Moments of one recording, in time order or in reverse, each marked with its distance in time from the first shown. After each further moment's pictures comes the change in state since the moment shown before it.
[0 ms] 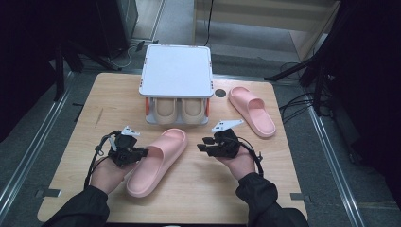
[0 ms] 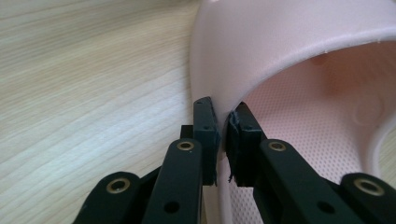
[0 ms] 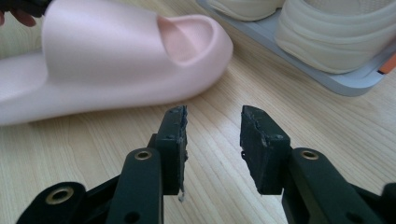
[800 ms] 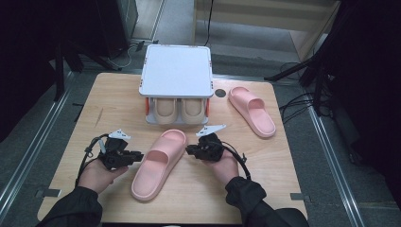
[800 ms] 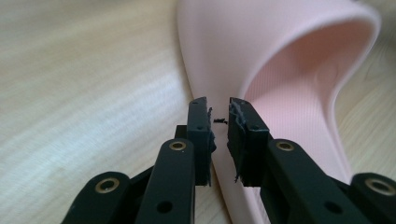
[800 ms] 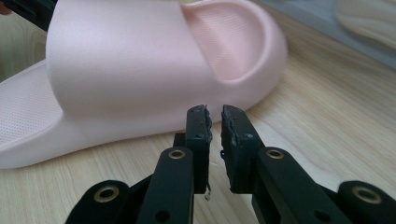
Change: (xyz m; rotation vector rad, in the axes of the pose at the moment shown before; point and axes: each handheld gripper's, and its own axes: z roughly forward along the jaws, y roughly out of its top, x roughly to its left) left arm 0.023 -0.018 -0.010 0.018 -0.109 0.043; right arm 0.017 -0.004 0.051 0.030 0.039 0.038
